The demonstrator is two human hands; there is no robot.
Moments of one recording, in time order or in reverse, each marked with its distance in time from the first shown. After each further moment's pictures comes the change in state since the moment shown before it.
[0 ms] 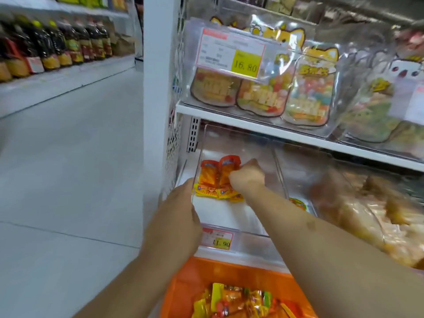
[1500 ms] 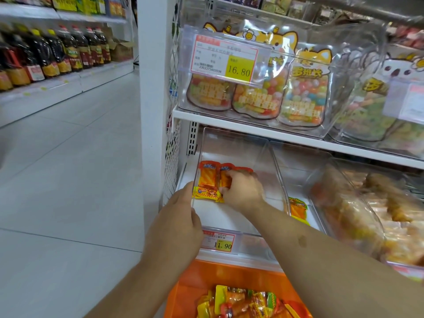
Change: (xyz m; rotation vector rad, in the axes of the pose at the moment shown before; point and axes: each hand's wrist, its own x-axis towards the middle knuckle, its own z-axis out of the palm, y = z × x) left_hand -0.002 -0.002 0.001 0.036 -0.036 -0.024; right_hand -0.017 0.024 0.013 -0.393 -0.047 -0.418
